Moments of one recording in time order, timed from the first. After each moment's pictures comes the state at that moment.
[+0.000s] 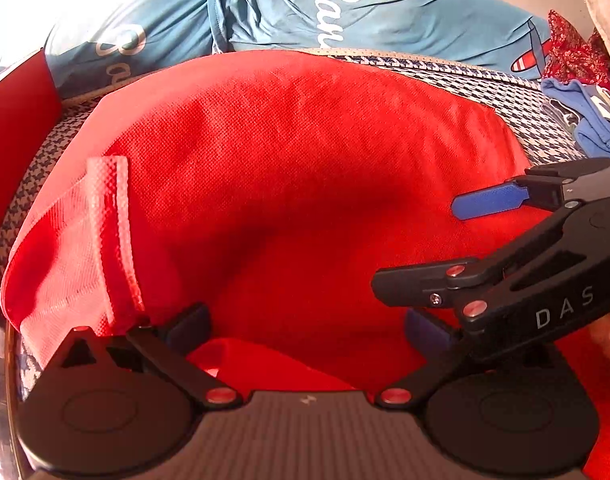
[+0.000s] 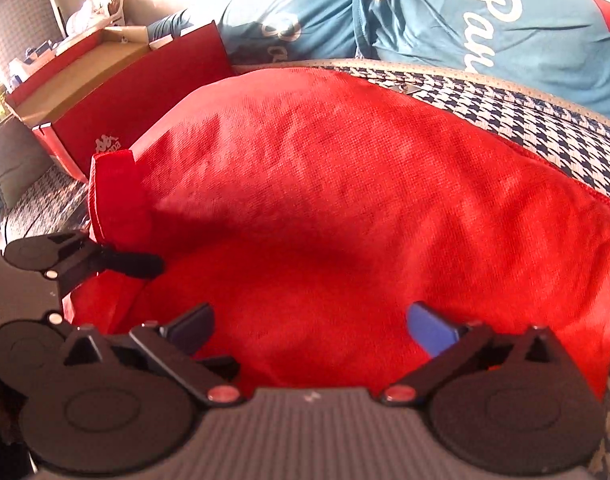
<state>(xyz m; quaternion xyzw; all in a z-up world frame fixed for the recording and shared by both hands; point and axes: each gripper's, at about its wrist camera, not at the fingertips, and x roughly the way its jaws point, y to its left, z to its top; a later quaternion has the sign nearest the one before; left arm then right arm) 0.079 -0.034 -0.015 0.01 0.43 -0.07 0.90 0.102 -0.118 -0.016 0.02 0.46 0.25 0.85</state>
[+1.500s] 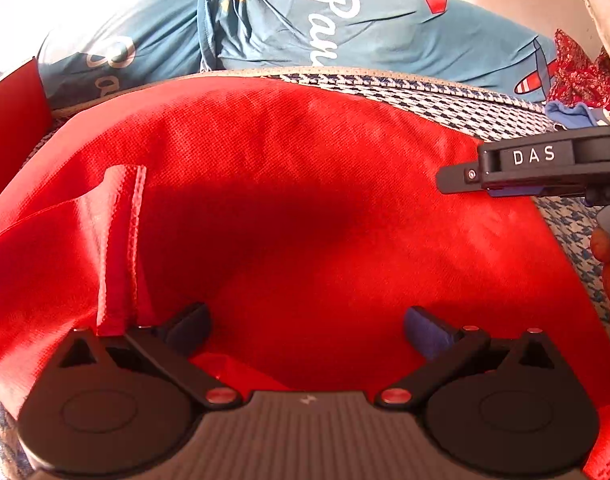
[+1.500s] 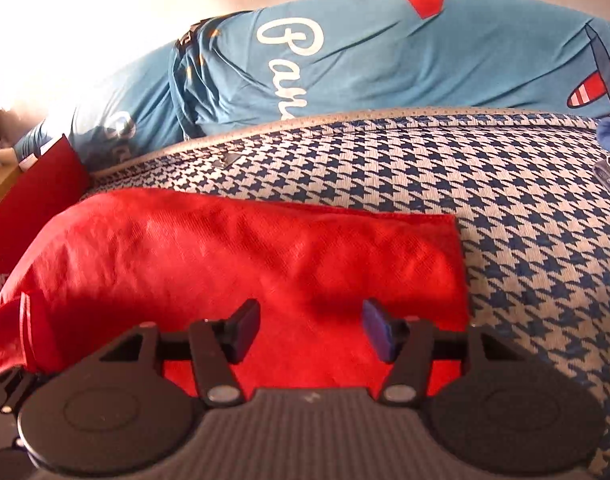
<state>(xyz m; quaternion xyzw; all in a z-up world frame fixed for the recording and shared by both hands) 0.102 -0.055 -0.016 -0.01 0.40 -0.07 0.91 0.128 -0.191 -0.002 0.11 0.42 0.07 0.90</state>
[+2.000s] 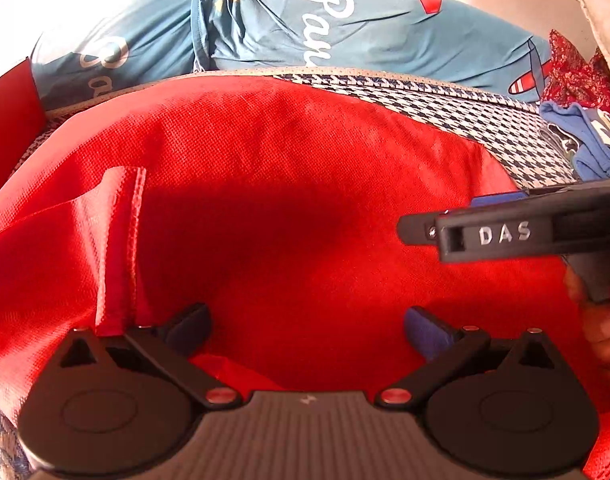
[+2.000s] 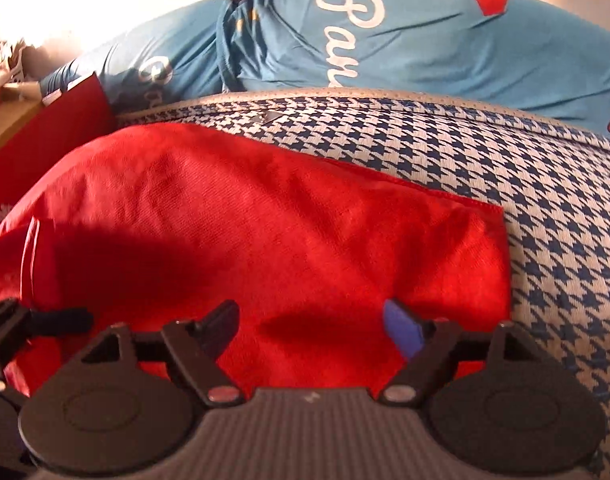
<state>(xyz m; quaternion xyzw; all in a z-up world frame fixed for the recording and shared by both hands) 0.102 -0.054 -0.015 -0.01 0.41 -0.08 0.91 0.122 -0.156 -0.012 0.02 0.45 0.11 0.89</state>
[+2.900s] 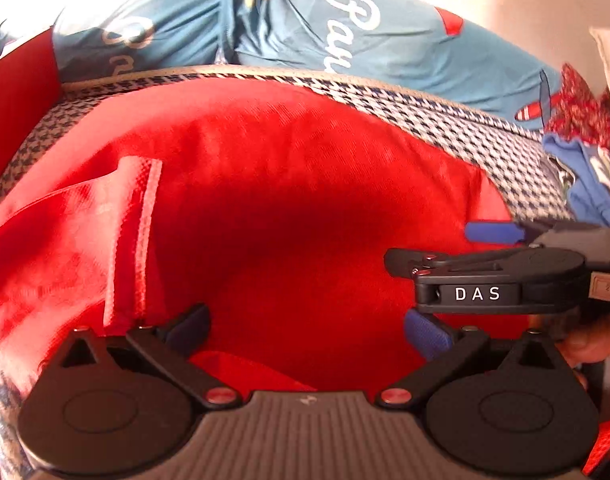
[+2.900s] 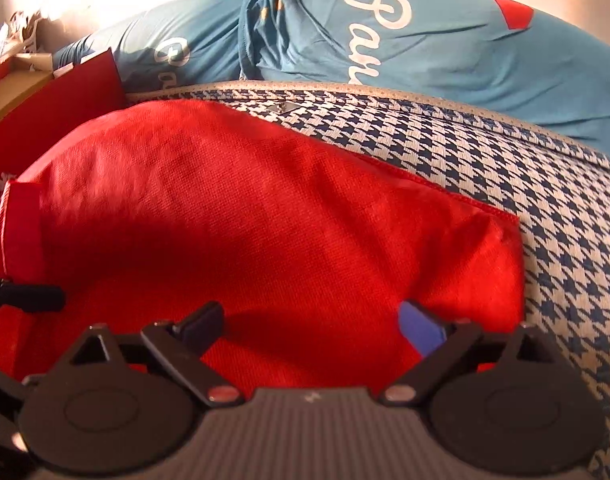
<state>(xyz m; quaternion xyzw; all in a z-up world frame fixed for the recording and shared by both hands) 0.089 -0.034 0.005 -0.05 0.40 -0.07 0.91 0.123 -0.154 -0.003 0.03 0.44 0.11 0.89</state>
